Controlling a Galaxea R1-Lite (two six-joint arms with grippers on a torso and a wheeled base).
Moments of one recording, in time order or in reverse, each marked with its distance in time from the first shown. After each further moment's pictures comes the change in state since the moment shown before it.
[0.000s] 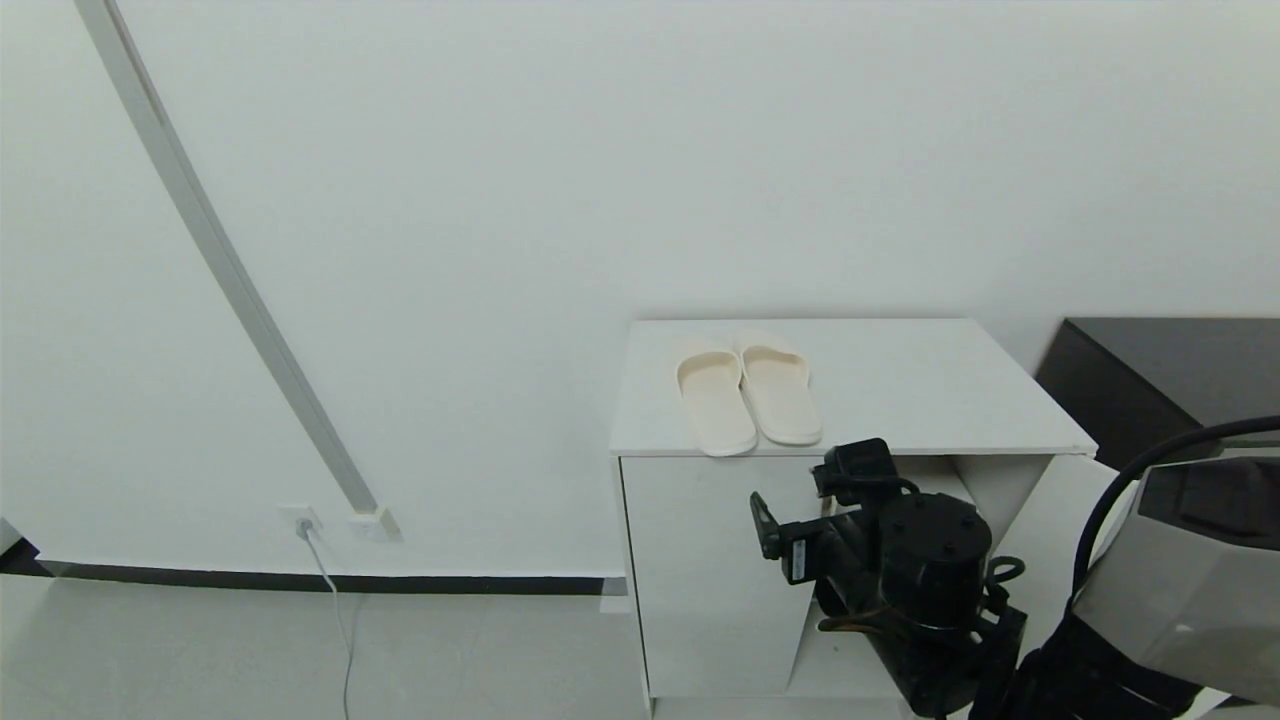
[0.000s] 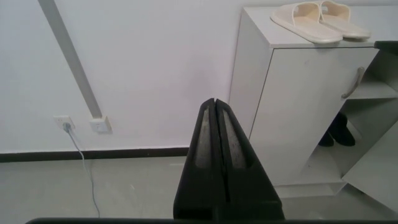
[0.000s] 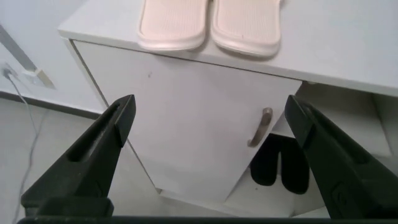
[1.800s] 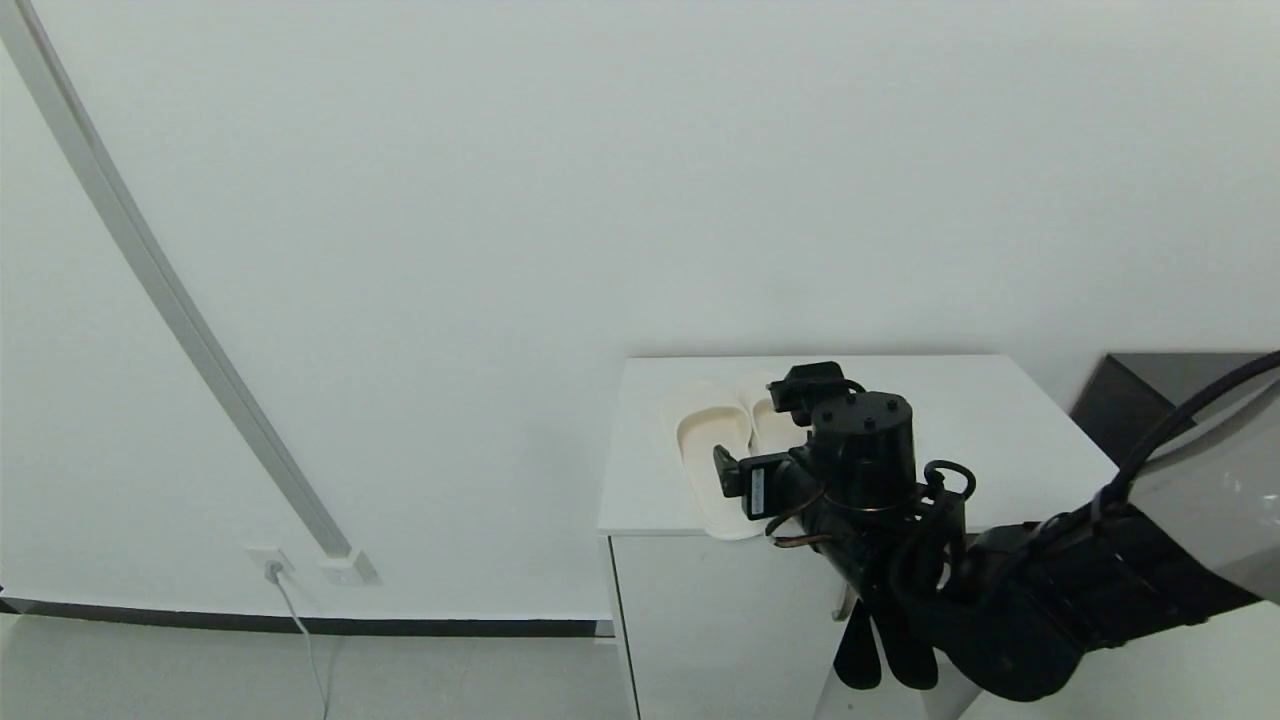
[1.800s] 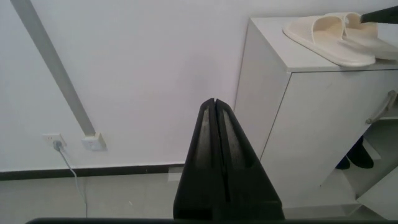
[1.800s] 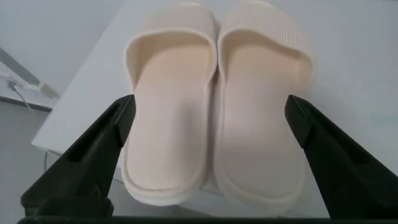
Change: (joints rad) left arm 0.000 0.000 0.000 0.000 -0.002 0.003; right arm -0.012 -0.077 -0.370 0.568 0.043 0.140
